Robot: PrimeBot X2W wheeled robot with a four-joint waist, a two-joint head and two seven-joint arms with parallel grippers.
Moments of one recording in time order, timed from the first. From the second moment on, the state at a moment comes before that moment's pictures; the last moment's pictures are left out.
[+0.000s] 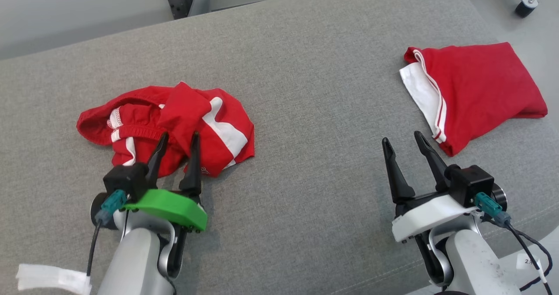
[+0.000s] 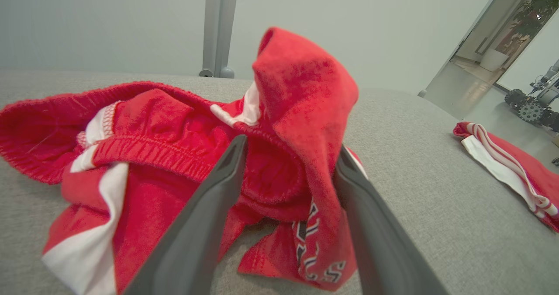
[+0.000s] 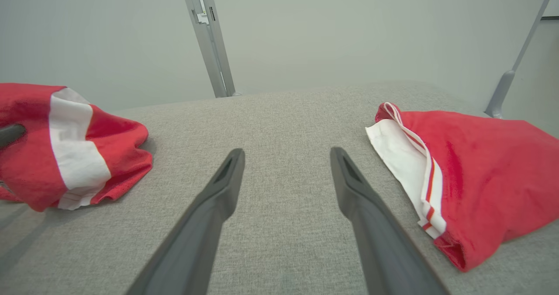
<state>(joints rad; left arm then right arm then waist) -0.37 0.05 -0.19 0.51 -0.37 -0.12 -0.26 -0.22 -0.06 0.13 0.27 0.18 0.13 -0.26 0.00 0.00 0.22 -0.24</state>
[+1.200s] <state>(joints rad) -0.01 0.05 -0.03 0.27 -0.27 -0.04 -0.26 -0.24 -0.05 0.28 0.47 0.19 0.13 -0.26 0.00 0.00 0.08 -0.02</state>
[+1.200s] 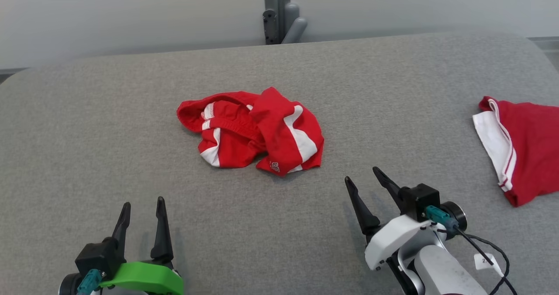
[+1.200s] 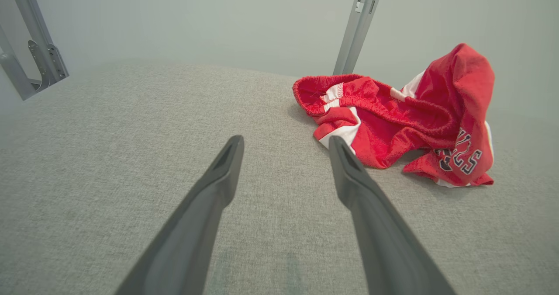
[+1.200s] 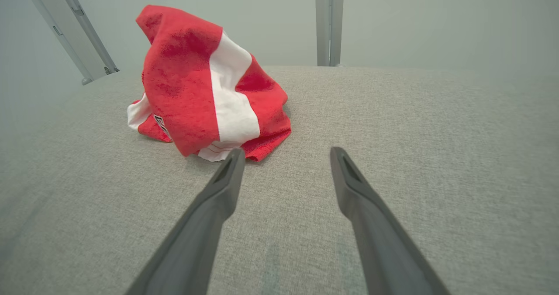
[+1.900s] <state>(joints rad) -0.07 0.05 -0.10 0.23 -0.32 -0.03 -0.26 -0.46 -0.07 0.23 0.76 0.22 0.13 -0.27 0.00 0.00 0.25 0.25</state>
